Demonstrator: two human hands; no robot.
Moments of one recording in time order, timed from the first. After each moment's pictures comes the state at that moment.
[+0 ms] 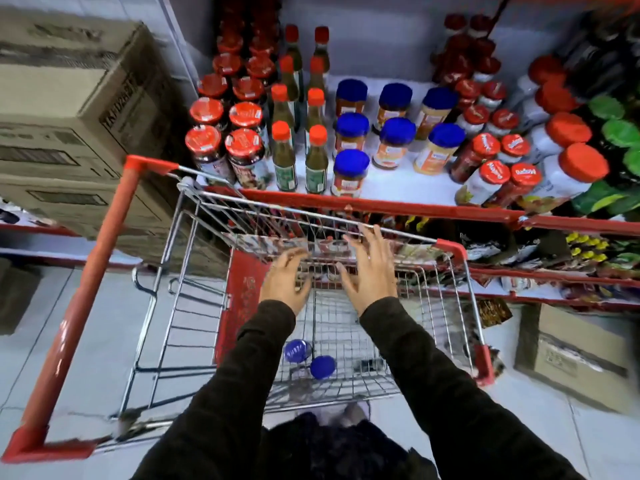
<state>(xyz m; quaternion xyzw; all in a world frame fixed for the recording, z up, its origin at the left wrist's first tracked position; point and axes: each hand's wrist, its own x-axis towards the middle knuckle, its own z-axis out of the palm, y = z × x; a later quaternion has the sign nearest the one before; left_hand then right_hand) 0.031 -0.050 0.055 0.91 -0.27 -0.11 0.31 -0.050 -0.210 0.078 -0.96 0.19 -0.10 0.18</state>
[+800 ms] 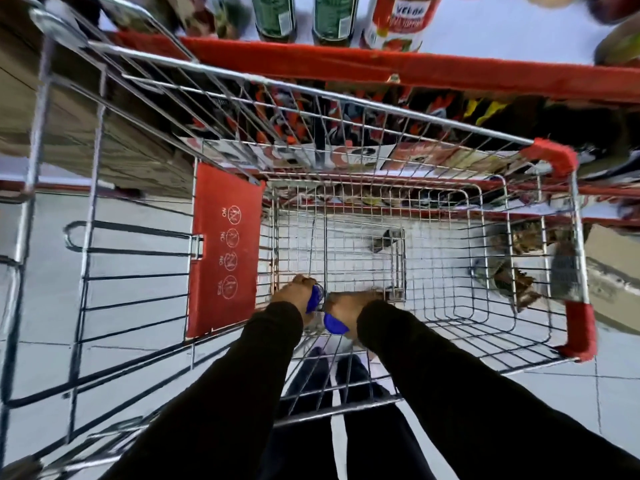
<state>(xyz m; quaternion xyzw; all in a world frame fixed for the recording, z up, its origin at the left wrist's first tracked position) -0.014 -0.015 -0.159 0.84 -0.27 -0.47 0.01 -0.085 -0.145 -0.132 -0.87 -0.12 0.47 0.10</state>
